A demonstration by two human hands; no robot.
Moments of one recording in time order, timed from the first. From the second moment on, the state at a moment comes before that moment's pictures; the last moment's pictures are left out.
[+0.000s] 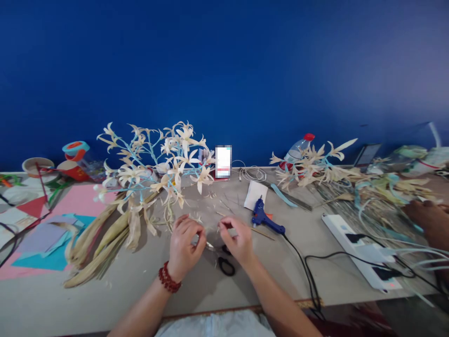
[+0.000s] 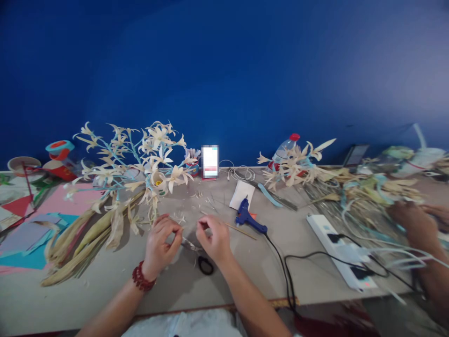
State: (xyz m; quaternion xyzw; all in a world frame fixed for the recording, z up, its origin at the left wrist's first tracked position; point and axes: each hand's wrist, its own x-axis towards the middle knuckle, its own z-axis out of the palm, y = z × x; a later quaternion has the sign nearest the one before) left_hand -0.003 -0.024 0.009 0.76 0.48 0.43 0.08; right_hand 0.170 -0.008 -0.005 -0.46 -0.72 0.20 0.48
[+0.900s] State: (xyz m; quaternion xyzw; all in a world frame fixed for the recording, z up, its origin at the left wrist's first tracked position) left_hand -0.002 -0.026 0.011 0.75 0.49 0.43 0.08; right_hand 0.154 -0.010 -0.012 -0.46 -0.74 0.24 0.43
